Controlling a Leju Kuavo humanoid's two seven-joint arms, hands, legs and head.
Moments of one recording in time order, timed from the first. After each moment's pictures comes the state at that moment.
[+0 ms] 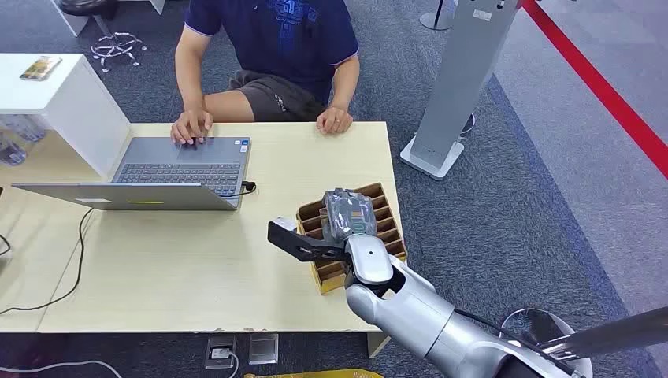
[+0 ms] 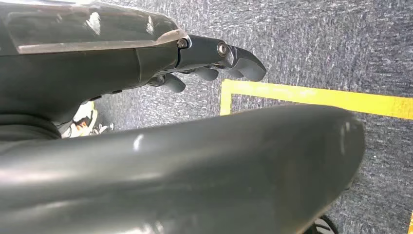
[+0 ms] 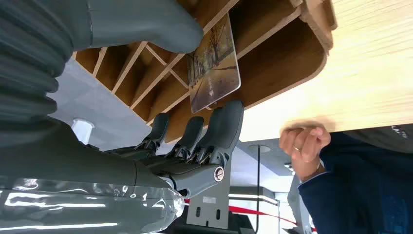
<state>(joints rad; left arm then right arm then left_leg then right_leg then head) -0.09 0.09 -1.00 -0.21 1.38 0.16 0.13 -0.65 0.00 0.85 -1.09 0.86 -0.10 0.68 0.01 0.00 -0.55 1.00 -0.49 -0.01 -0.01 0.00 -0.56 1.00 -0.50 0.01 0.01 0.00</state>
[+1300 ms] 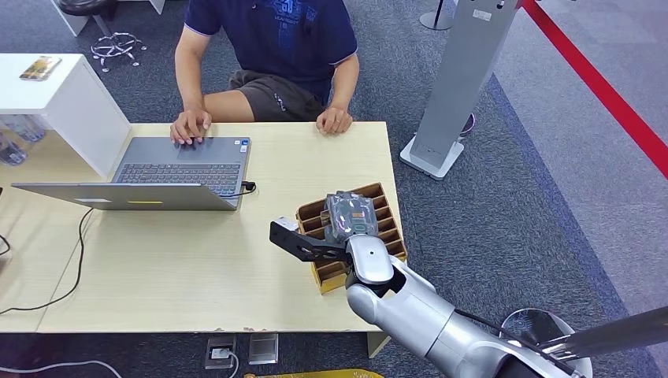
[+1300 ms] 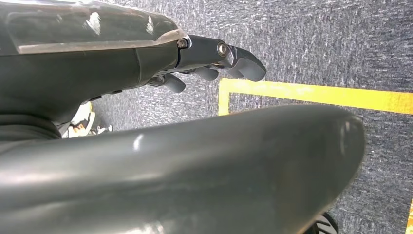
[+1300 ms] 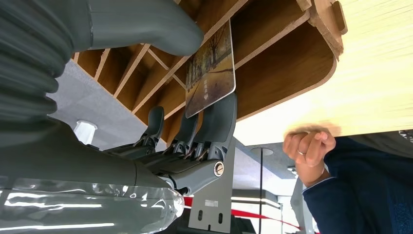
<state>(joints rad) -0.09 0.09 -1.00 -0.21 1.38 0.14 0.12 -0.65 0.00 0.85 -1.07 0.85 -0.10 0.68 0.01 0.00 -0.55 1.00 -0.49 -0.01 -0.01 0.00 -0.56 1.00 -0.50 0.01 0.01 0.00</state>
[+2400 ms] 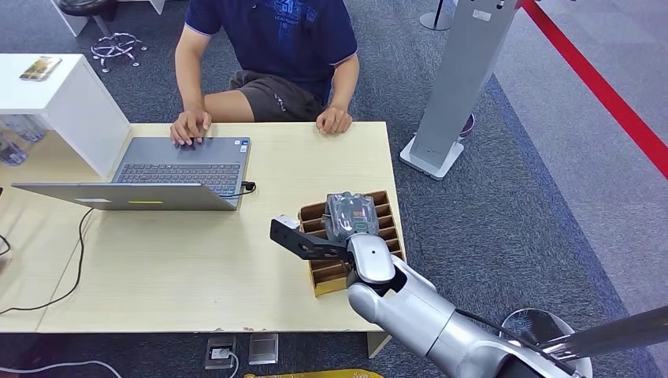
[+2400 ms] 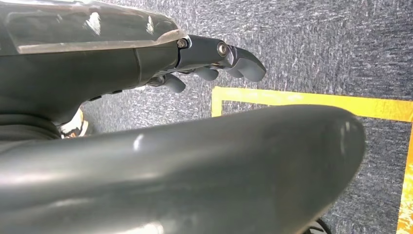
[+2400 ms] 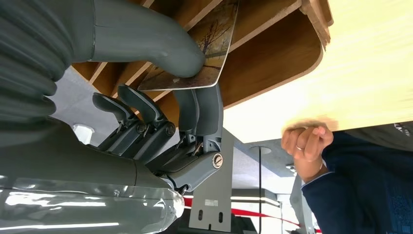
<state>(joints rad) -0.09 0.10 -1.02 -0.21 1.36 0.16 0.08 -0.64 -0.01 0.84 -1.08 0.85 -0.12 0.66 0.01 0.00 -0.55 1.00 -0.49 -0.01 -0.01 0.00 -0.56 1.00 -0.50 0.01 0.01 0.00</state>
